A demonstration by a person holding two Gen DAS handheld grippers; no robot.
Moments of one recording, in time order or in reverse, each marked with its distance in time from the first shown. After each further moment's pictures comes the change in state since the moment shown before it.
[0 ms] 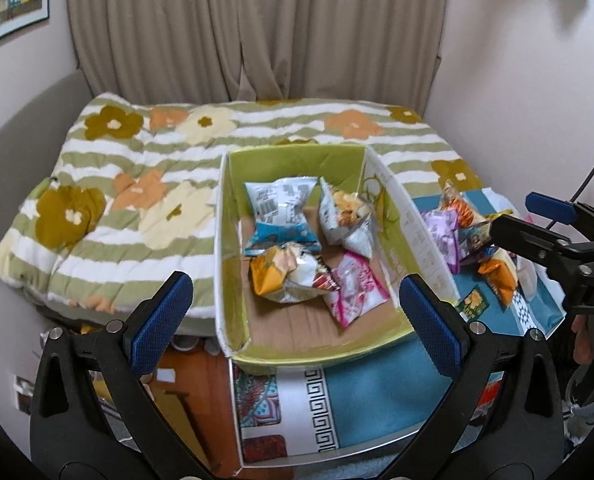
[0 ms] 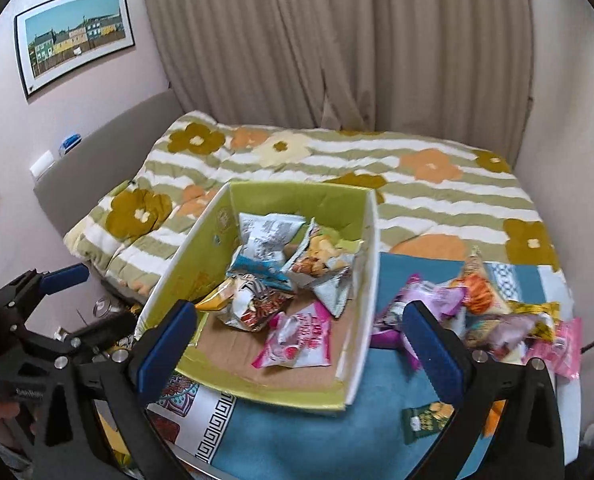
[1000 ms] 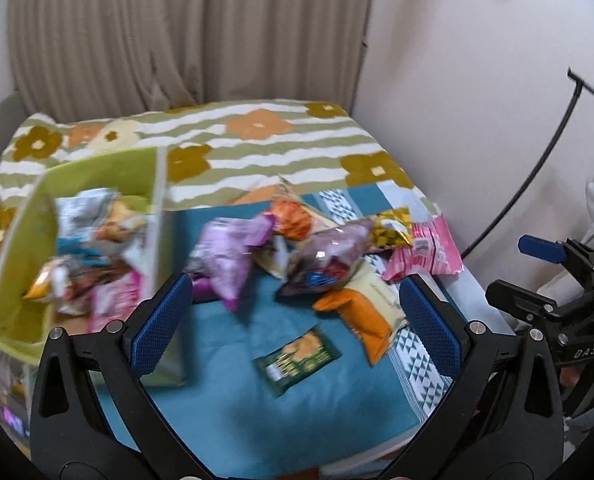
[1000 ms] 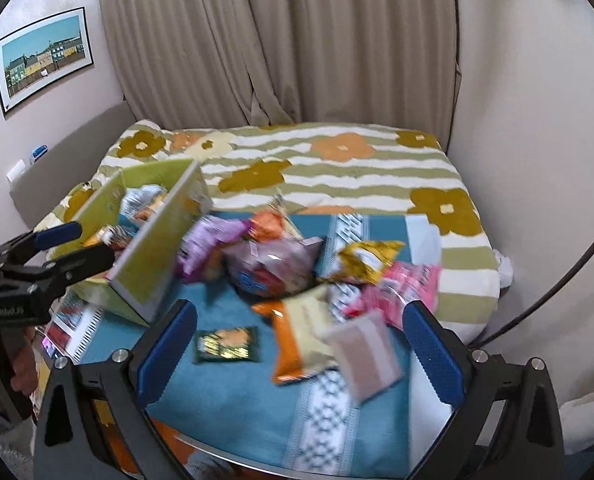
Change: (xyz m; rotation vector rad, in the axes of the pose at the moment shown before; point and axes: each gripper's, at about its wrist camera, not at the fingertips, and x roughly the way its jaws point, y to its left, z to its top) left arm 0.093 -0.292 -0.010 0.073 -0.005 -0.137; right arm -0.077 -0.275 -0.097 0.034 0.019 -0.075
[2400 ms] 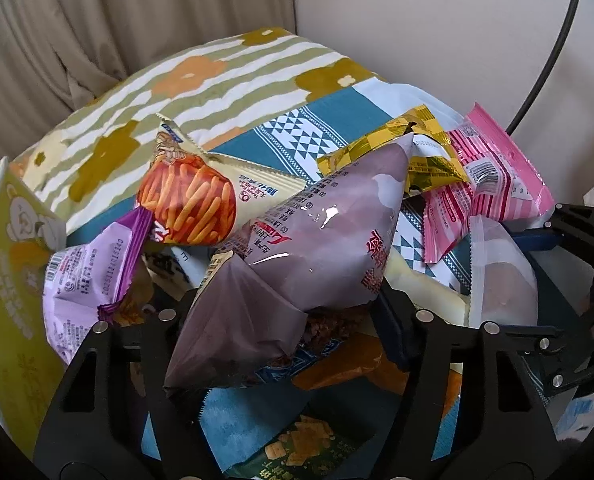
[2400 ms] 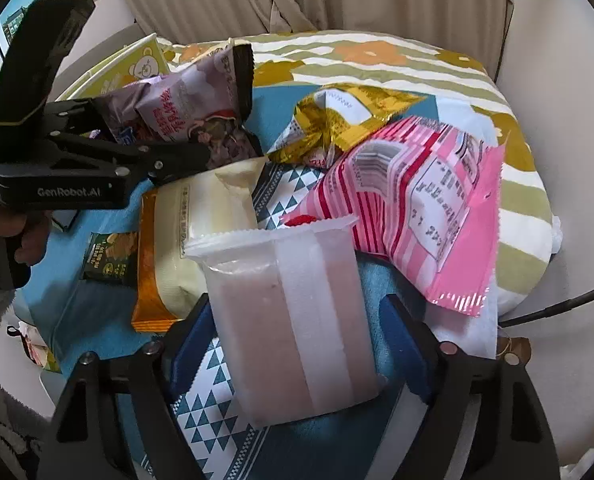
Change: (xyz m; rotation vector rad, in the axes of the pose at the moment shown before) left arm 0.191 -0.045 -0.002 0.280 0.228 -0.049; right arm 0.155 -0.076 -0.064 -0.092 0.272 0.135
